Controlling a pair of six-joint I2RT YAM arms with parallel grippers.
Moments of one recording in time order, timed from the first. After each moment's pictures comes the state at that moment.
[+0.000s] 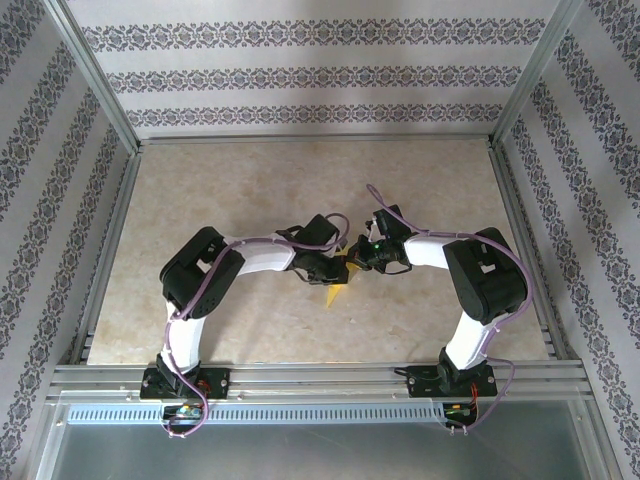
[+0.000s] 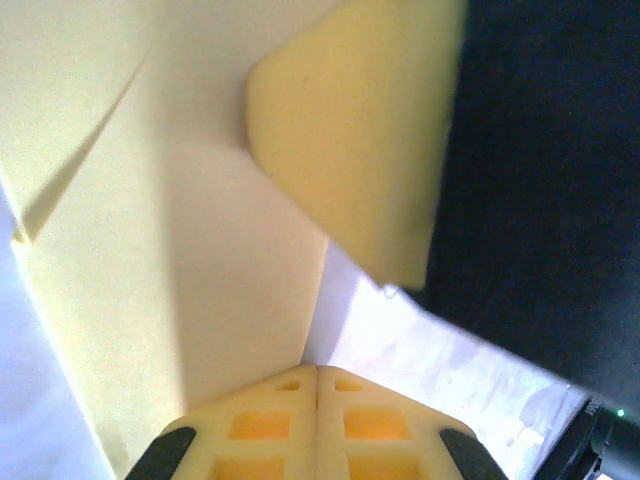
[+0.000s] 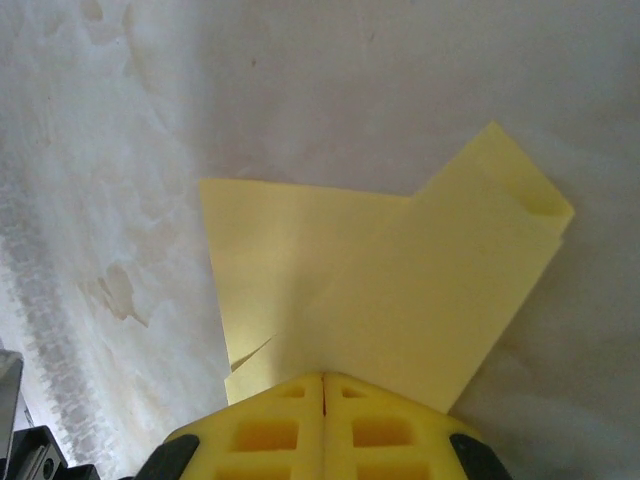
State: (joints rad) left arm -0.73 1.99 1.17 -0.24 0.51 -0.69; right arm 0.37 1.77 0.81 -0.08 -0.53 0.78
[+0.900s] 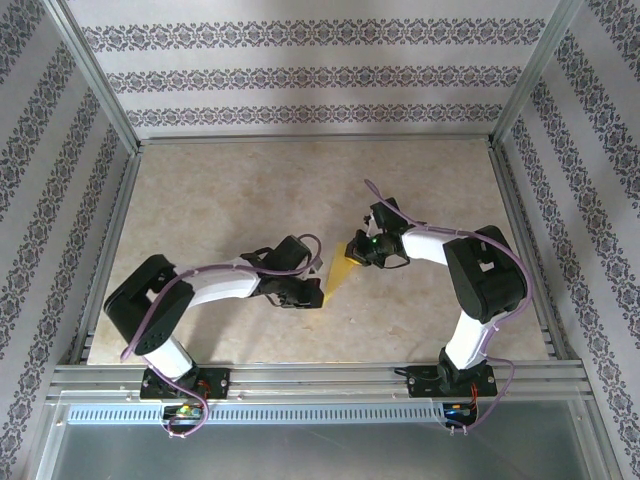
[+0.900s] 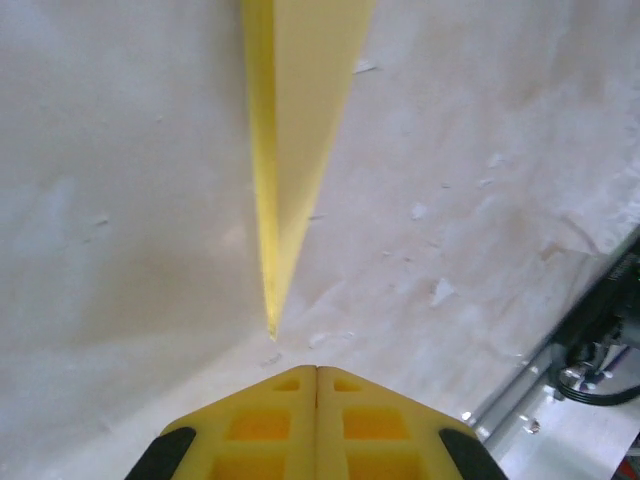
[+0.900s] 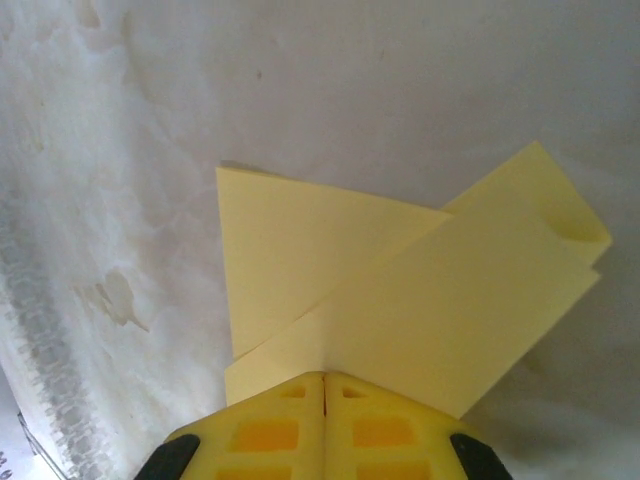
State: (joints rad) left arm -0.75 1.62 0.81 -0.24 0.49 -0.70; right arm 0.38 1.78 0.92 -0.20 -0.50 0.76
